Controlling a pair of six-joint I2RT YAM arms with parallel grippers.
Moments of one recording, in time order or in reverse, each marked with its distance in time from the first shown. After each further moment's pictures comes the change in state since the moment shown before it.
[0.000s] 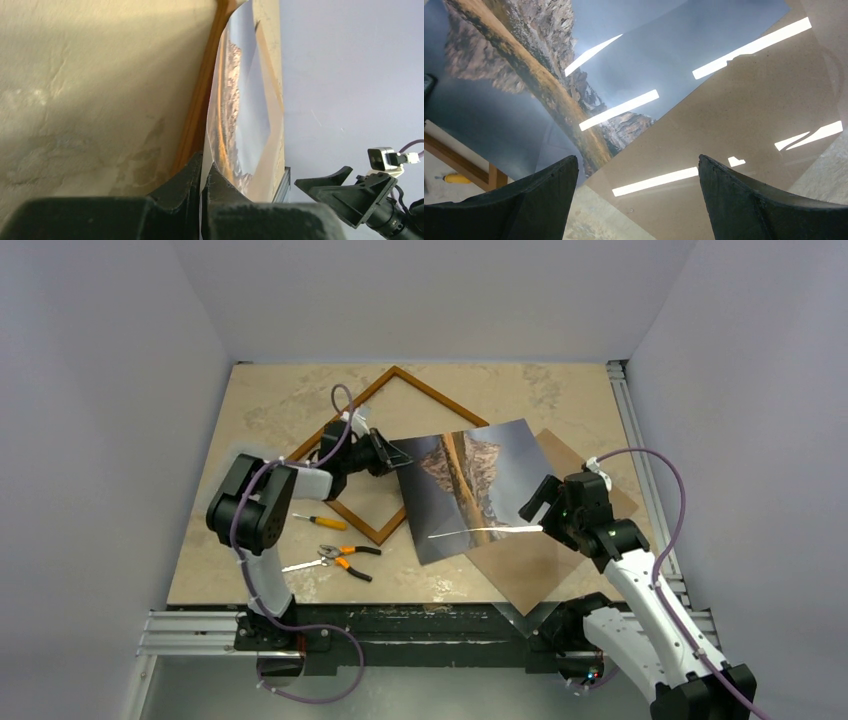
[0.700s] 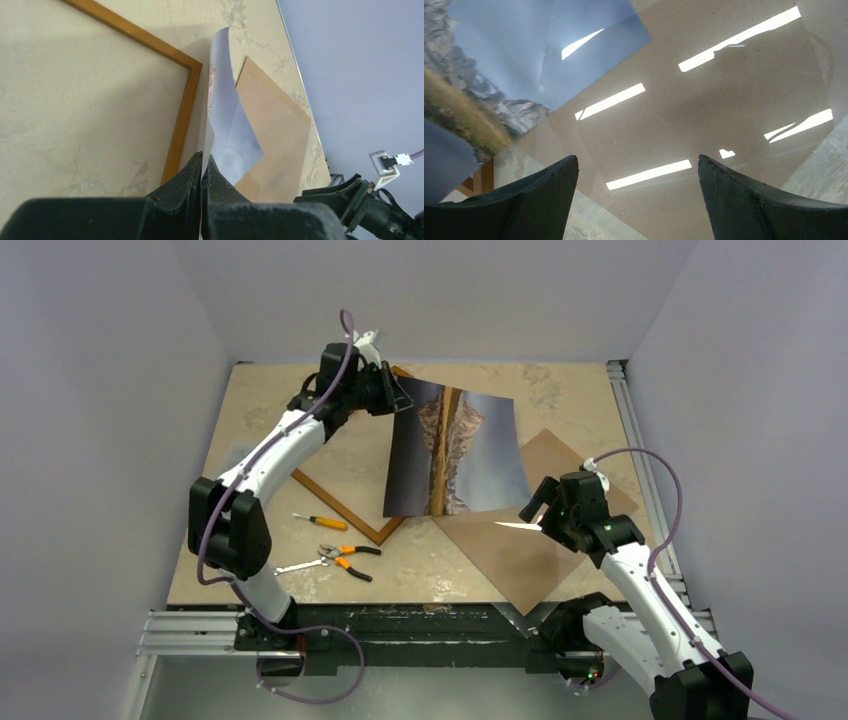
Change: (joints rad) left arm -0.064 -0.179 0.605 -0.837 -0.185 0.405; right arm 0.000 0.048 -0.005 0.000 0.010 0.004
